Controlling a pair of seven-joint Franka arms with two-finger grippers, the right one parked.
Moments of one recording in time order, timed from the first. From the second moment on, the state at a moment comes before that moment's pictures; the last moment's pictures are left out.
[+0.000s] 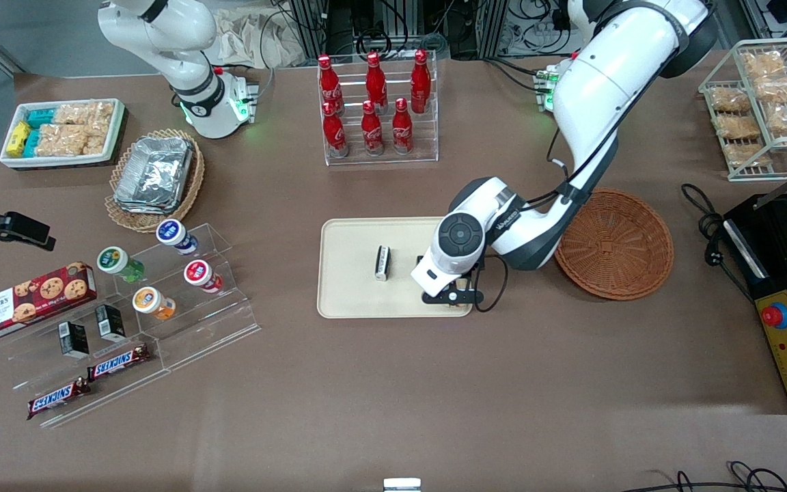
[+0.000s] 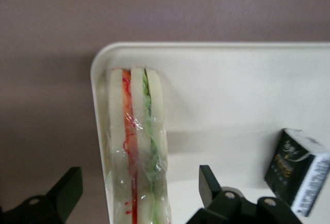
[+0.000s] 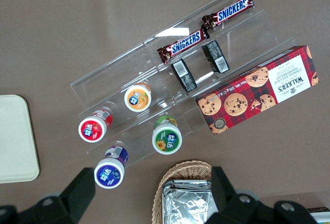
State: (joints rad) arm -0.24 0.70 -0.49 -1.55 0.26 2.06 -0.79
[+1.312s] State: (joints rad) arm -0.11 -0.06 -0.01 -1.55 0.04 1.49 0.03
